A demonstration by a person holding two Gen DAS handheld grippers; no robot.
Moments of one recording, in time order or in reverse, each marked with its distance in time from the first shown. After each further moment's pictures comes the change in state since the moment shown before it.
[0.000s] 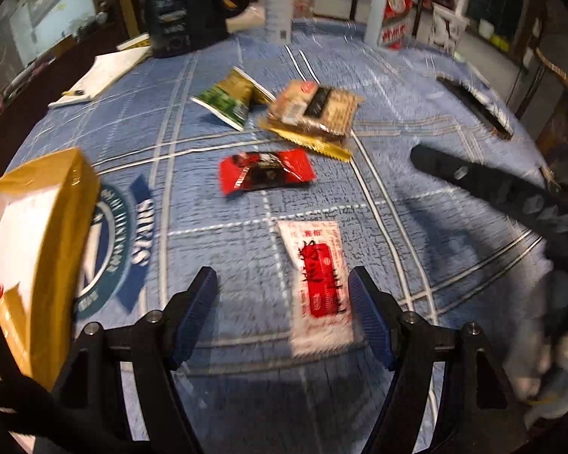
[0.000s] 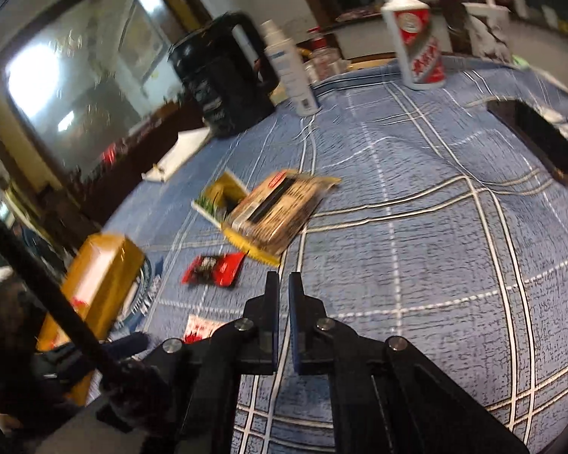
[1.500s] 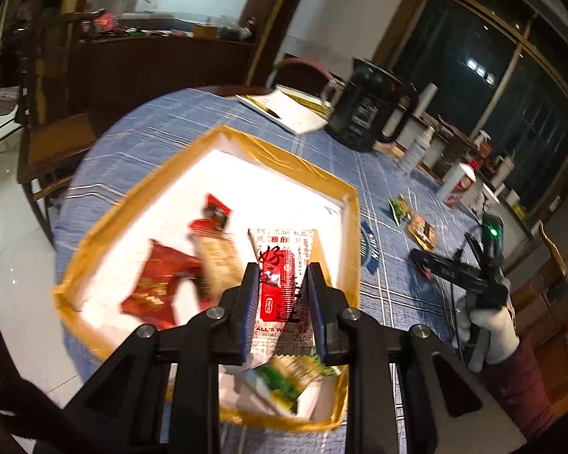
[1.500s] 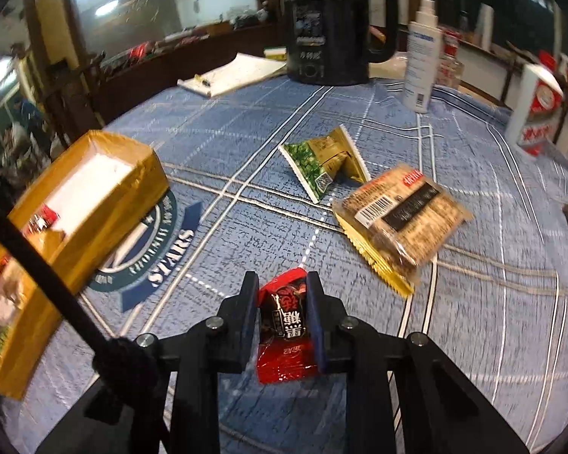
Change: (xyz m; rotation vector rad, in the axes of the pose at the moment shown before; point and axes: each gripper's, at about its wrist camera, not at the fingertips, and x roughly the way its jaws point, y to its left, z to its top) left arm -0.176 0.236 -0.148 -0.533 -0.327 -0.055; right arm 0.071 0.103 -0.003 -0.402 0.173 -0.089
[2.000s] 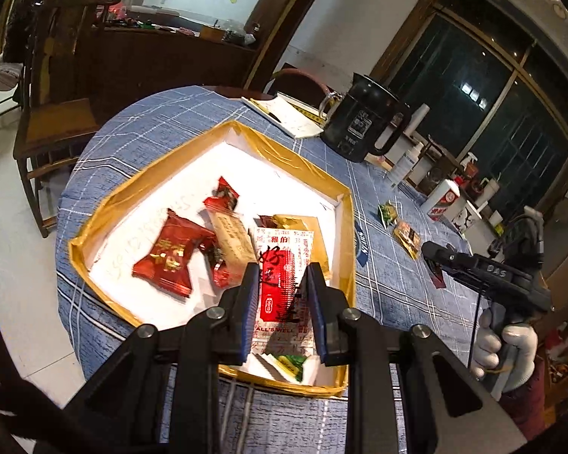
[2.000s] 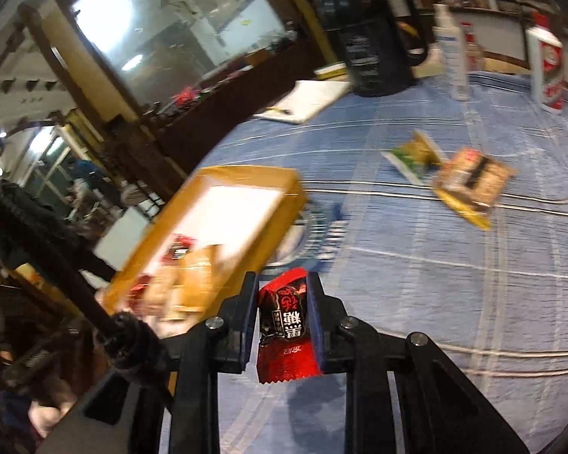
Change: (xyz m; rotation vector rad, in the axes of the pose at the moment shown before) left arm -0.016 0.024 -0.024 -0.073 -0.031 -0.080; right arm -0.078 0.061 -0.011 0.154 -0.043 0.334
